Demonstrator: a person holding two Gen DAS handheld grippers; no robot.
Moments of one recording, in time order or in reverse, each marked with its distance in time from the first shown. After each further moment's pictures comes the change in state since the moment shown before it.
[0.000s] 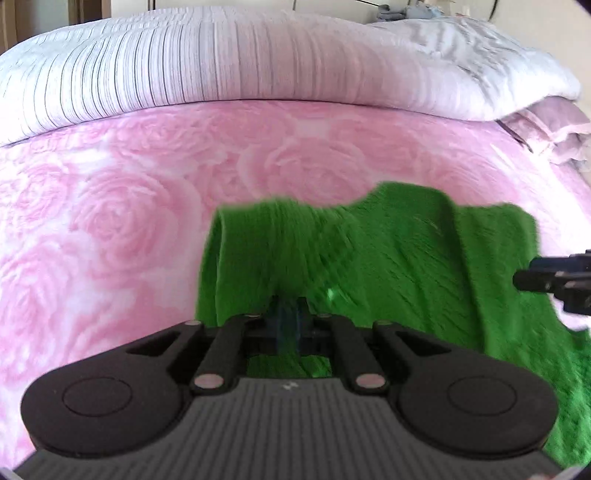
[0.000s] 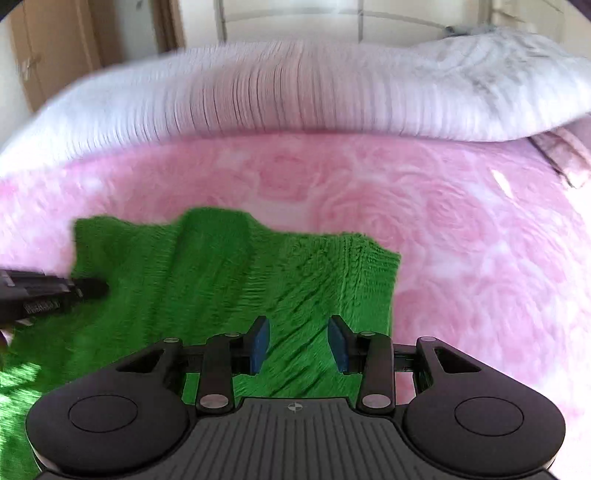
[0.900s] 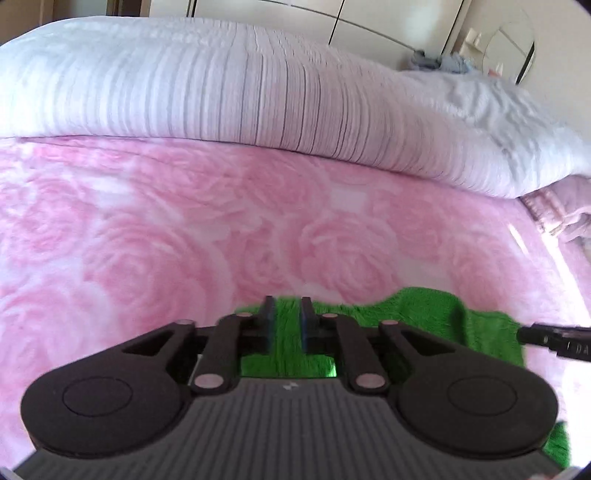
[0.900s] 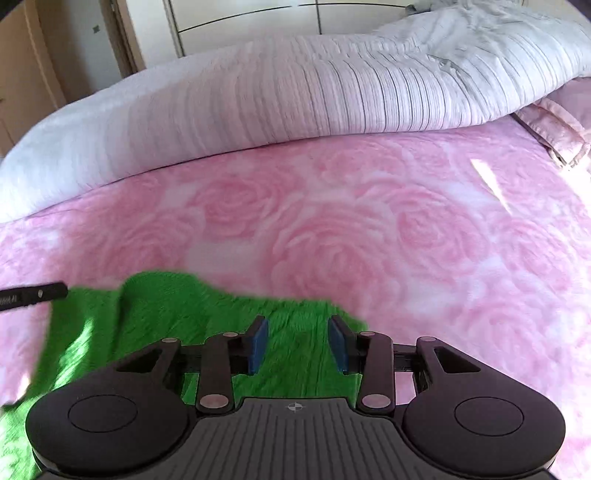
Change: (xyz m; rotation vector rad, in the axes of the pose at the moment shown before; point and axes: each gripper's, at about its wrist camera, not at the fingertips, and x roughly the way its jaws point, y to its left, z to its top) left arm -0.023 0.030 0.029 -0.160 -0.054 -0.045; right arm -0.003 -0.045 0.032 0.175 0.000 0.039
